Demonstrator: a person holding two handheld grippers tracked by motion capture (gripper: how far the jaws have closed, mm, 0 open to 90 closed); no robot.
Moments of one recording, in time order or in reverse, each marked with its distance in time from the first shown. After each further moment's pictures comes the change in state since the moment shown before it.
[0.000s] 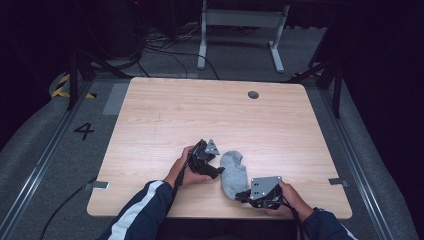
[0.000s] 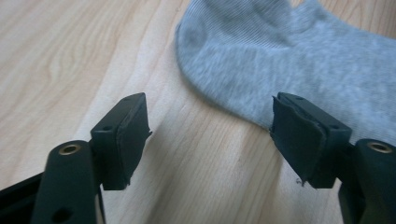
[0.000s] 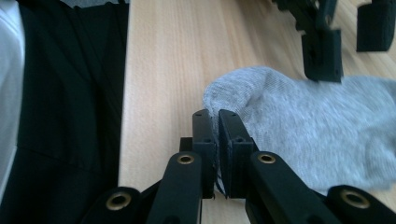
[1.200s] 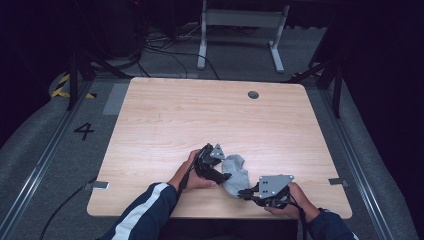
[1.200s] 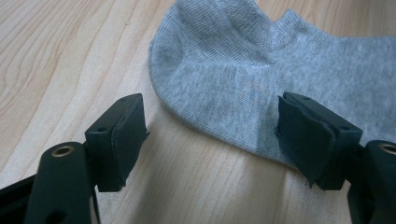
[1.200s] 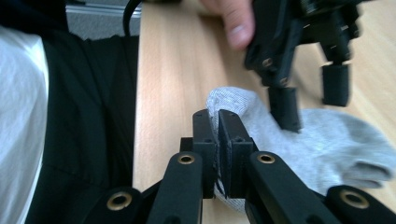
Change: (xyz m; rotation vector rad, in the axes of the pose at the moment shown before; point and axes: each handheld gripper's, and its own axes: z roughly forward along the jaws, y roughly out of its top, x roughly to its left) left arm -0.015 0.005 0.007 -0.021 -0.084 0.044; right arm 0.000 0.009 -0.028 -0.108 -0.037 0.002
